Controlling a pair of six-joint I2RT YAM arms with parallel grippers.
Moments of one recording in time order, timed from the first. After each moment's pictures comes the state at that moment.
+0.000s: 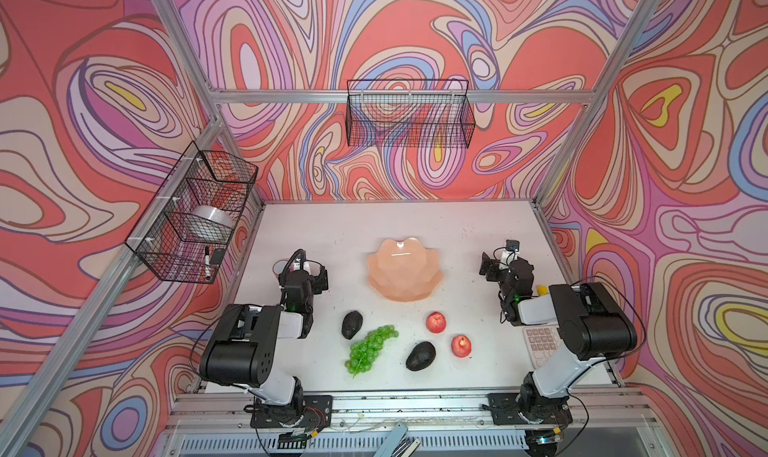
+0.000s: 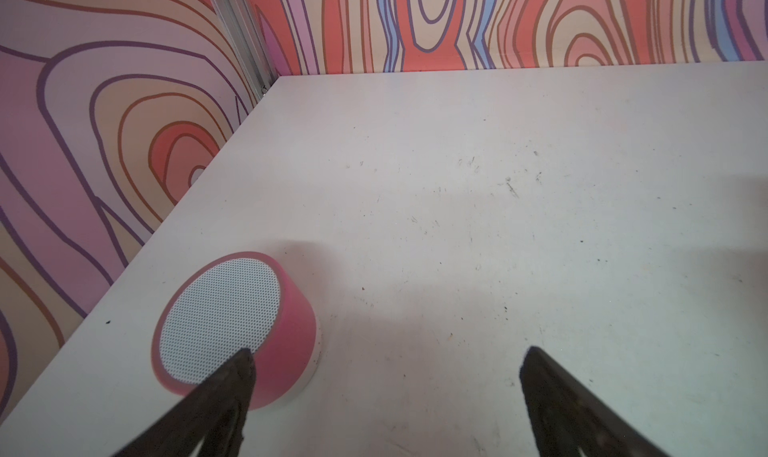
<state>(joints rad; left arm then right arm) -0.06 1.56 0.35 0.82 -0.25 -0.01 0.03 1.71 0.45 0.97 0.12 0.04</state>
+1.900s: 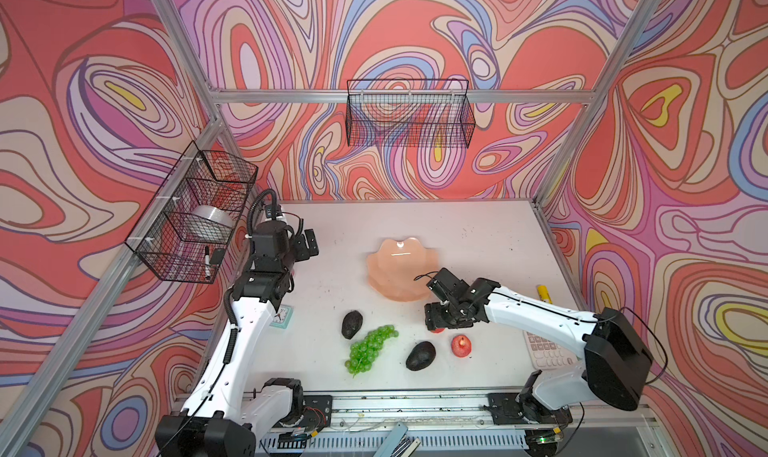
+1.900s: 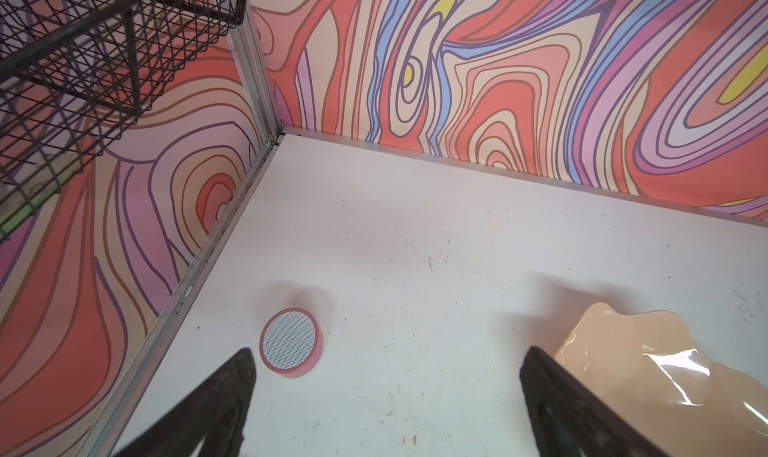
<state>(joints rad) -0.06 1.07 1.02 -0.41 -0.17 -0.21 0.79 1.48 0.95 -0.76 0.02 0.70</state>
